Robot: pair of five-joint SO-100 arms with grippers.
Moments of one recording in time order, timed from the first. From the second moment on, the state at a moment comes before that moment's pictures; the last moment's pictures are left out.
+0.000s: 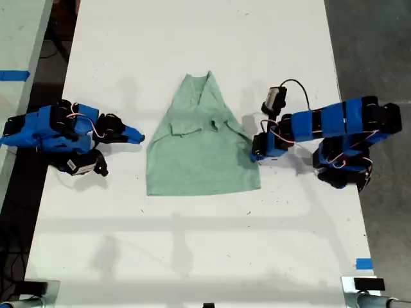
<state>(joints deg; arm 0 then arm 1) -12.0 206.1 184.3 60.2 -3.7 9.5 114.9 127.4 57.0 -3.8</state>
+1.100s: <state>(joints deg) -9.2 206.1 184.3 60.2 -3.6 5.5 72.2 49.7 87.5 -20.9</state>
